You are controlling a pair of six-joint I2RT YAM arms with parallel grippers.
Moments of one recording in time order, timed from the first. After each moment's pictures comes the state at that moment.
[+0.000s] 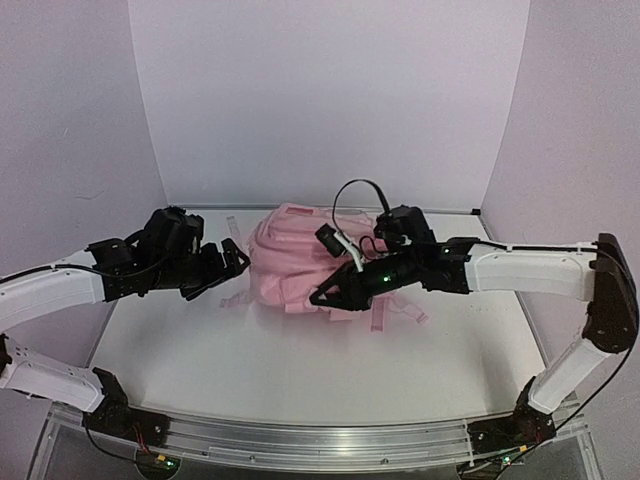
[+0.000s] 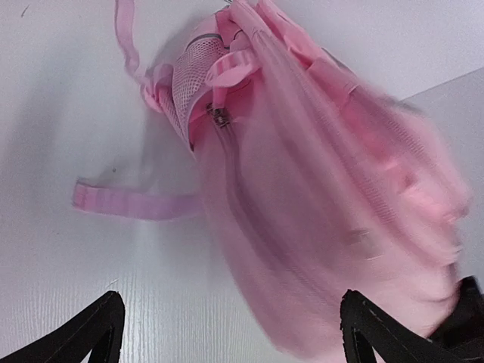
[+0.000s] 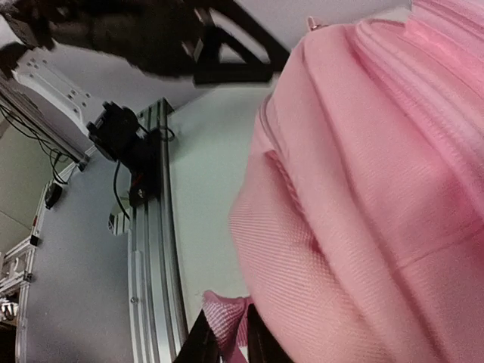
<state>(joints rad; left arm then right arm) -0.79 1.14 0.88 -0.41 -0.15 -0.94 0.87 1.58 1.12 -0.08 -0.61 0.12</state>
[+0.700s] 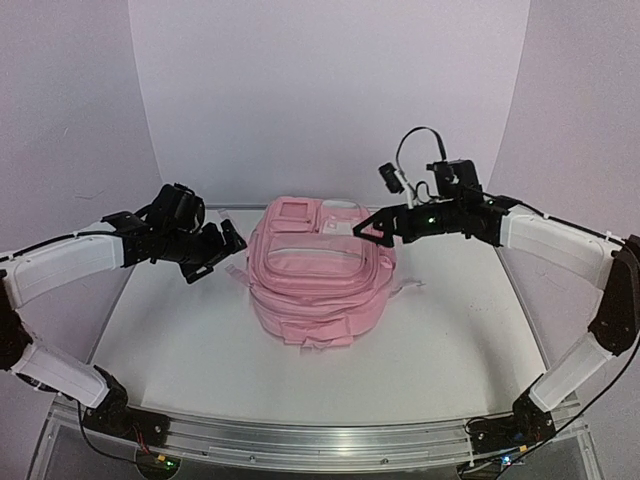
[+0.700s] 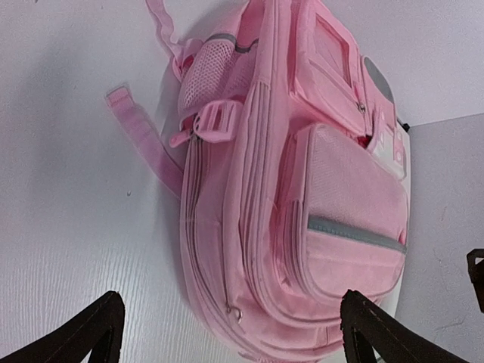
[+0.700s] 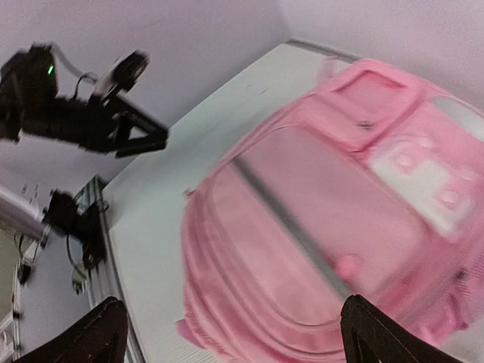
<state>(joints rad) -0.59 1.33 1.04 -0.46 0.01 -0.94 0.53 1.55 1.27 -0.26 -0.61 0.15</state>
